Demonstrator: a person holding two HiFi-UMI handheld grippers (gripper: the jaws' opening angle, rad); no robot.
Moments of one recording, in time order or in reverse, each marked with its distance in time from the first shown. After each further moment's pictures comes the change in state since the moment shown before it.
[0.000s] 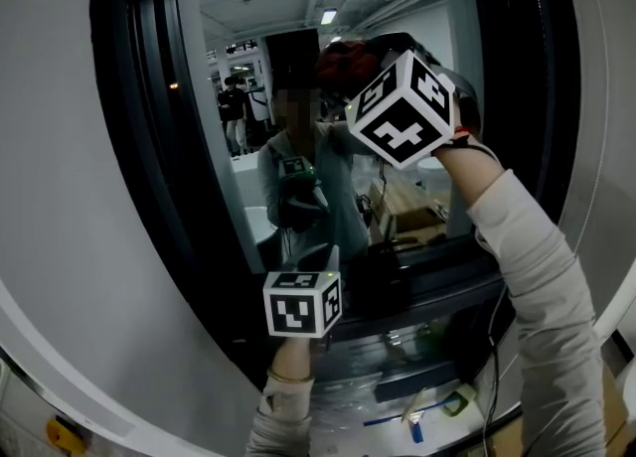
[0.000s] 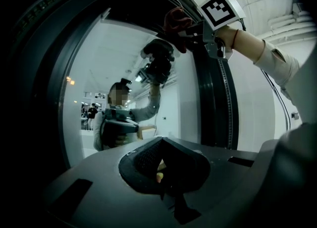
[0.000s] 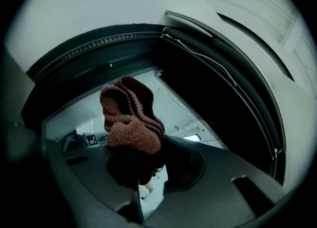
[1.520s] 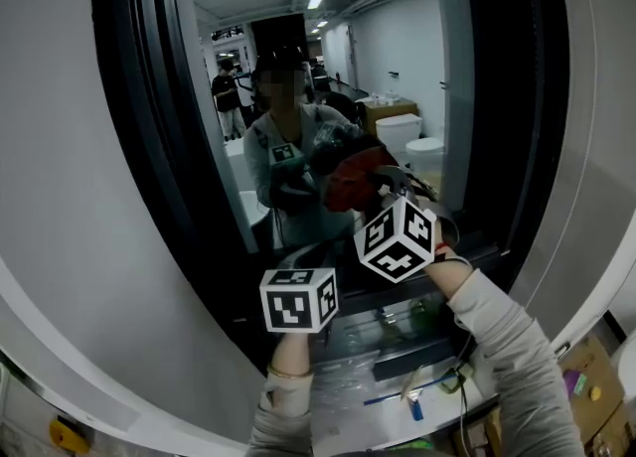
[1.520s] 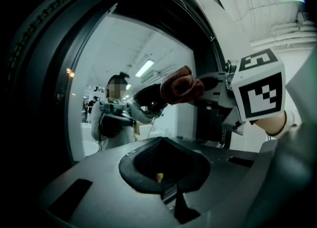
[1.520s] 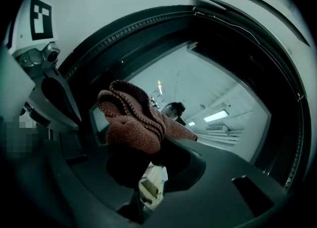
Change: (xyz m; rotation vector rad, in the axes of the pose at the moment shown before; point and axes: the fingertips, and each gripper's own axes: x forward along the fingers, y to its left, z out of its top) left arm -0.027 0.000 -0.032 -0.052 0.037 -0.037; right arm -0.069 0.211 -0.100 0.117 0.175 0.291
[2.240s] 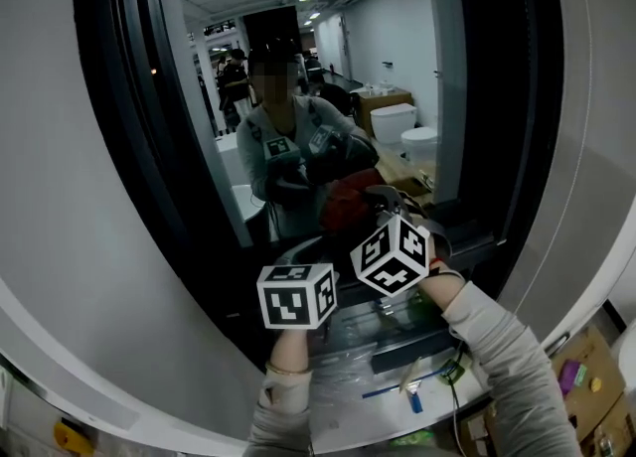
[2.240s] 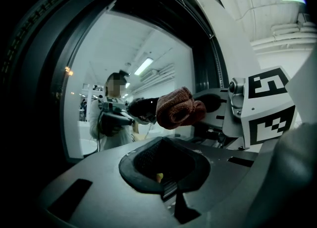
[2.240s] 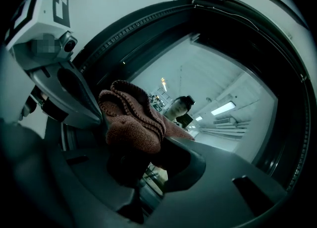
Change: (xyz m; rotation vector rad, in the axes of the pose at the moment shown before) left arm 0.011 -0.012 -0.006 -0.002 0.016 -0.011; right arm -0.003 0.040 -0.037 0.063 0.027 0.084
